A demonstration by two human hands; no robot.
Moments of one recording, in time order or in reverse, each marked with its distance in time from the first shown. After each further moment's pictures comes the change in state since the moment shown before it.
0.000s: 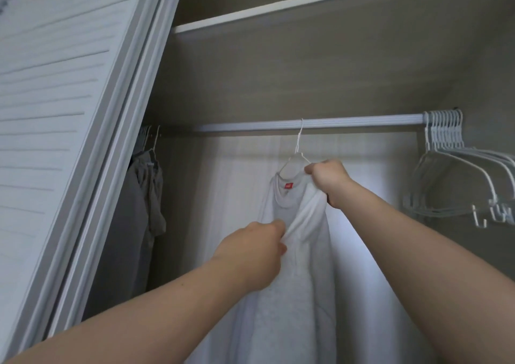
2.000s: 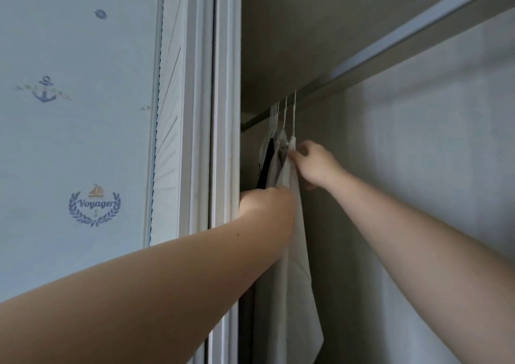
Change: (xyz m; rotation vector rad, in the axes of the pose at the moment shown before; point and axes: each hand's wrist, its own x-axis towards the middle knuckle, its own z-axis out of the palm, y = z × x) left_hand 0.011 -0.164 -0.036 0.909 -0.307 -0.676; right_hand 0.030 0.026 0.354 0.136 -0.594 -0.332
